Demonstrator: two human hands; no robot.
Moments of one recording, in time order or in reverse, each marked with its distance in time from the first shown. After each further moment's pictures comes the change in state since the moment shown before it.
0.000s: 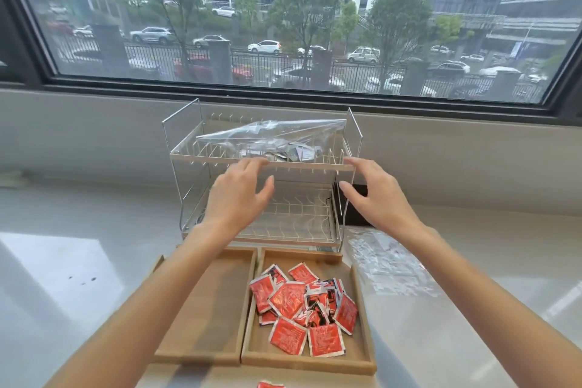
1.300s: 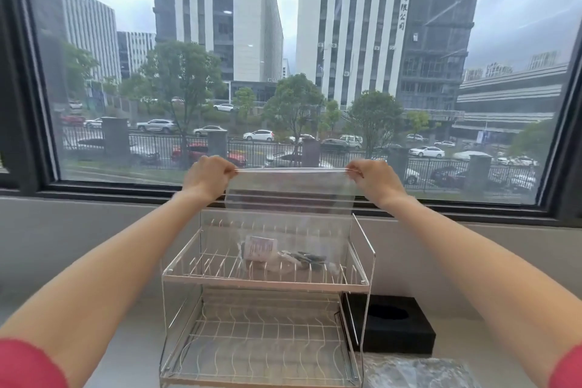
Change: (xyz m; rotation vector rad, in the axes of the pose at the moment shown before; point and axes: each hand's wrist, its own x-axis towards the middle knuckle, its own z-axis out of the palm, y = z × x) left_hand 0.215 -0.064 -0.074 0.052 0.043 -0.088; right_hand 0.212 -0.023 -0.060 -0.227 0.164 -0.001
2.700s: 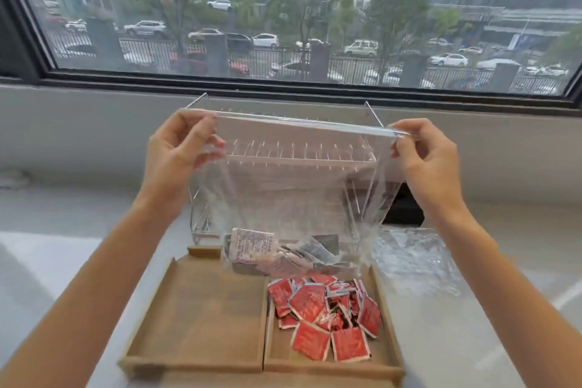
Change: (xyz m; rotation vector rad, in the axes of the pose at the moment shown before) left_hand -0.195 -0.016 -0.008 -1.146 0.097 -0.081; right_hand -0.196 -0.026 0.006 0.668 0.254 0.117
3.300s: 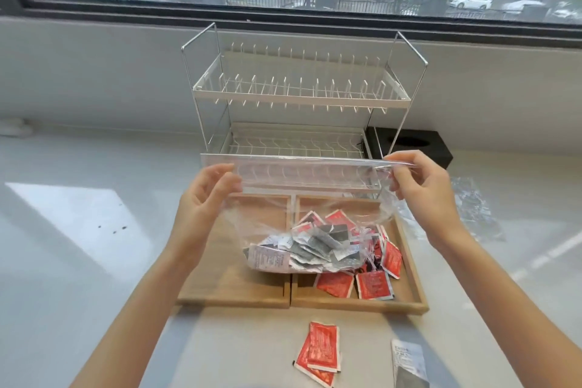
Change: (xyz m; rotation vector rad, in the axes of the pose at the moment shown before) left_hand -0.109 -0.091 -0.045 -0.033 -0.027 -0.372; right_hand -0.098 0.052 0.034 -0.011 -0.190 0.340
